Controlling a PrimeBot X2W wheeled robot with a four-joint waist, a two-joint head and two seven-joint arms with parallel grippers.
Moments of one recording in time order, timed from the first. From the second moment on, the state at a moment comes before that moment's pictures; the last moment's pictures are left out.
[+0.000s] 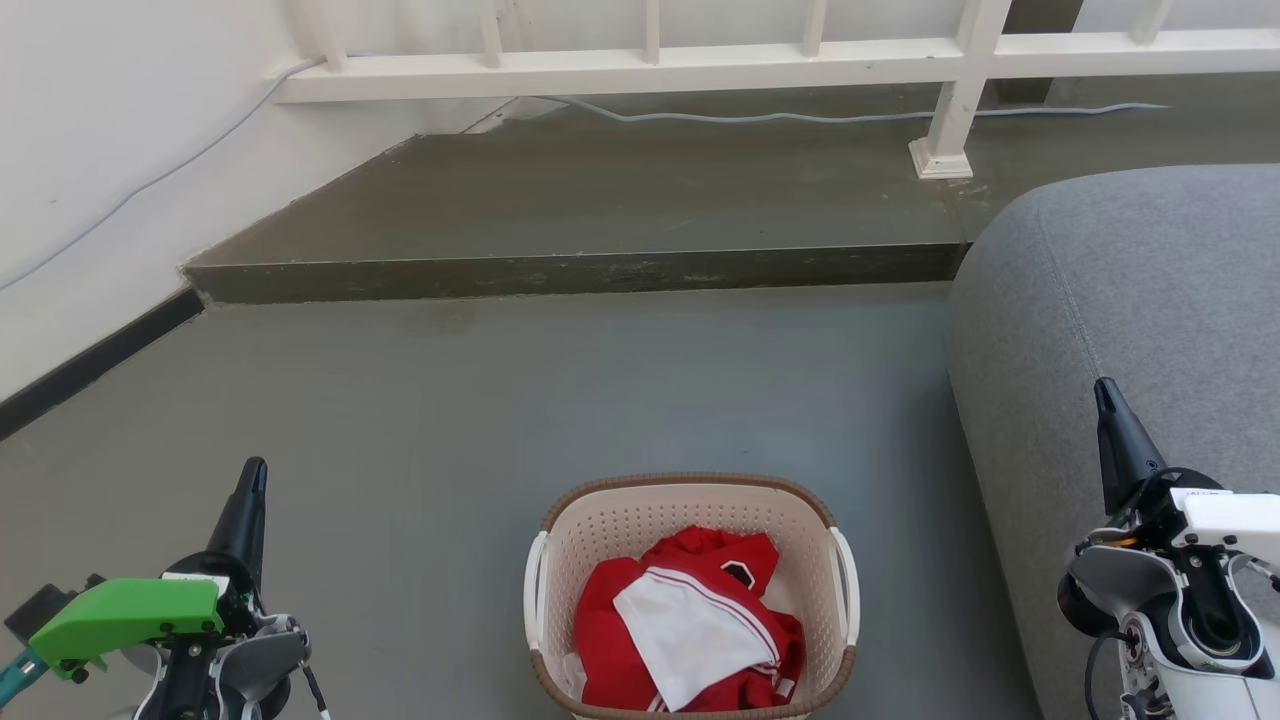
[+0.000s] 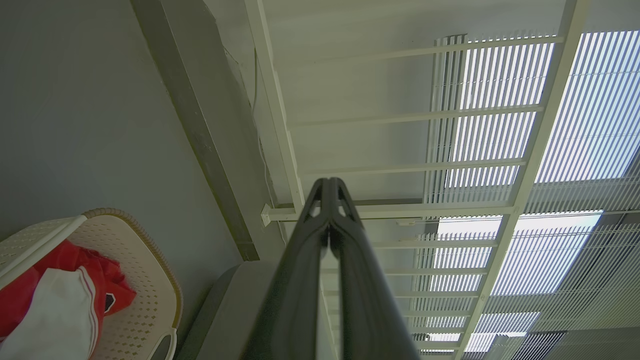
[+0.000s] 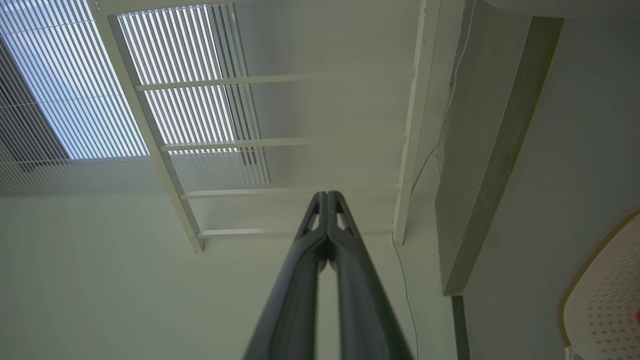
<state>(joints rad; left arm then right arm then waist) -0.10 0.03 0.09 0.28 -1.60 -0.12 0.11 -0.09 -0.04 -0.13 0.28 1.61 0.12 0.11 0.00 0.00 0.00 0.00</state>
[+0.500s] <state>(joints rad) -0.10 0.03 0.09 0.28 -1.60 -0.12 0.11 -0.09 -0.04 -0.13 0.28 1.61 0.12 0.11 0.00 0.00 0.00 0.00</state>
